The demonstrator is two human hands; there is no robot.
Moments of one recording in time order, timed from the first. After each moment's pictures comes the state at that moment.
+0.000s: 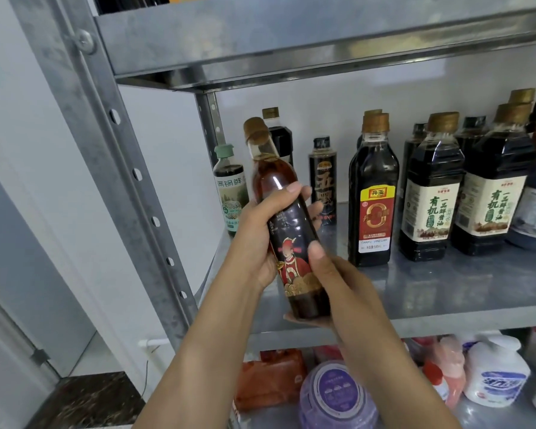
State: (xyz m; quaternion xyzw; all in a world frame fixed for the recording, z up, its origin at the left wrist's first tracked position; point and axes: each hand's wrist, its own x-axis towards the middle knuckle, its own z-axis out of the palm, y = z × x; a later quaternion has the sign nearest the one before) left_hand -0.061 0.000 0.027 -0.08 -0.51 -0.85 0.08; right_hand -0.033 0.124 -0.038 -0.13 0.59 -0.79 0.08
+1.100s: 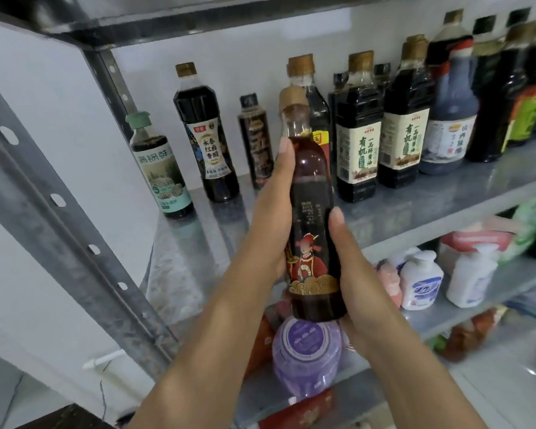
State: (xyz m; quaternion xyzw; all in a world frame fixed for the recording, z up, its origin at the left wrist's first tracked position) left_hand -0.056 0.058 -0.007 -0.08 -0.62 -0.78 -0.02; right_hand -0.010 0.150 -0.068 -0.03 0.55 -0.83 0.05
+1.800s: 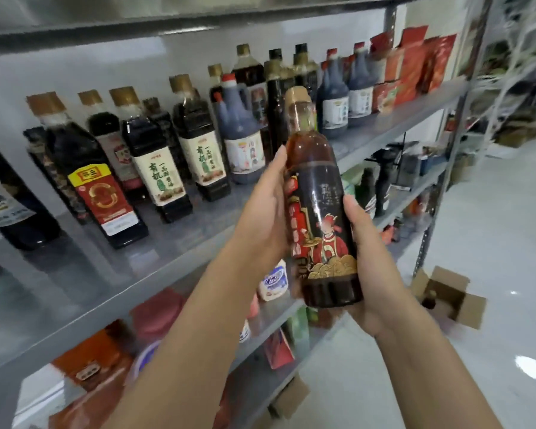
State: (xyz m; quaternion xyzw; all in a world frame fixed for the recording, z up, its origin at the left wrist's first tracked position) left_hand -0.010 0.310 -0.008 -0.18 -0.52 -0.79 -0.28; right_hand 0.078 0.399 -0.057 0.11 0.49 -0.86 -0.08
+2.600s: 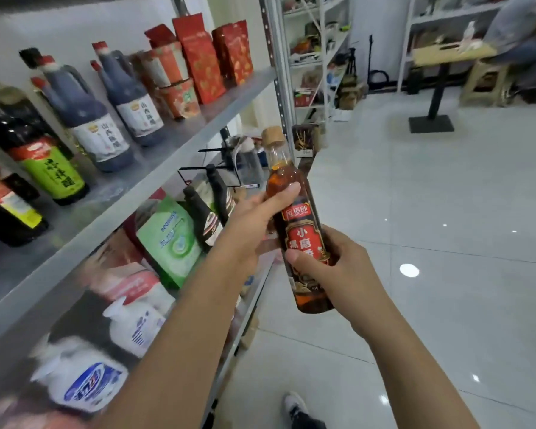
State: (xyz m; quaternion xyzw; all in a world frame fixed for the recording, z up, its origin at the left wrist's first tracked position) left_hand 0.005 0.650 -0.088 -0.26 -0.69 -0.57 -0.36; right_hand 0.145 0.697 -0.145 0.31 0.66 -0.63 -0.27
